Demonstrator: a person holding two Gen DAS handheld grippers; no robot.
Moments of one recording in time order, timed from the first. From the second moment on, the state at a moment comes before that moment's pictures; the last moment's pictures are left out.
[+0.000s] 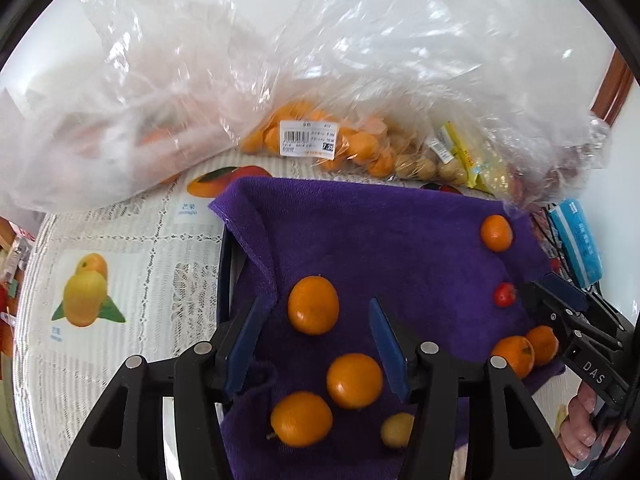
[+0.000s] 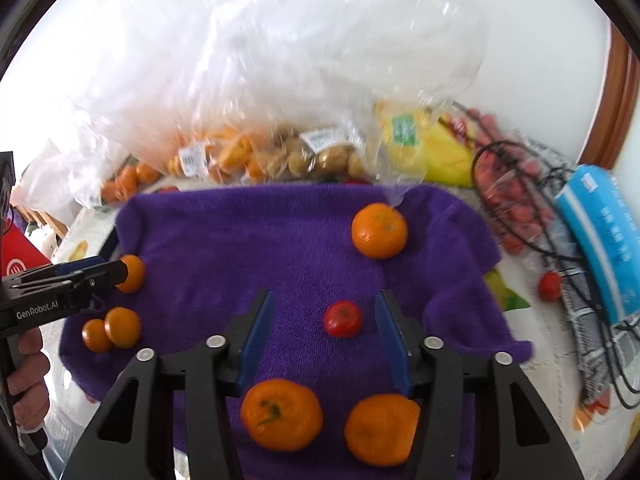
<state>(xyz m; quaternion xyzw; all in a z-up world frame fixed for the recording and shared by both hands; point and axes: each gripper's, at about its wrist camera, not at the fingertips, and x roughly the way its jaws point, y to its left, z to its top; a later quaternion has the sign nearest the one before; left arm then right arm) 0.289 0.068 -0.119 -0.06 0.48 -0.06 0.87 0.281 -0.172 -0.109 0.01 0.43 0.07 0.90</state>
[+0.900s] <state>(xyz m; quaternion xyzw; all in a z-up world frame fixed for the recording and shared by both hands) 0.142 0.071 -0.066 -0.08 0.43 -0.04 0.90 0.137 -0.182 -0.058 0.03 0.39 0.07 0.92</state>
